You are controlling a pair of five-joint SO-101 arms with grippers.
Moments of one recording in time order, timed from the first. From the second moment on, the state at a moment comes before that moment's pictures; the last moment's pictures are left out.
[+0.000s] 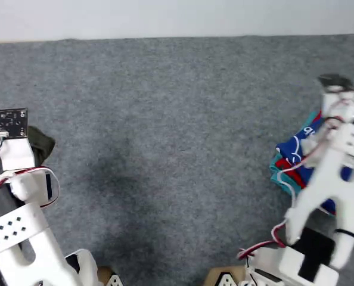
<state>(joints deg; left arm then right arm) -32.7 -47.6 36.7 88.7 -13.8 22.2 -6.3 1.2 91.0 31.3</state>
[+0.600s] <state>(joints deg) -32.7 -47.6 36.7 88.7 -13.8 11.1 10.1 10.2 72.2 18.9</state>
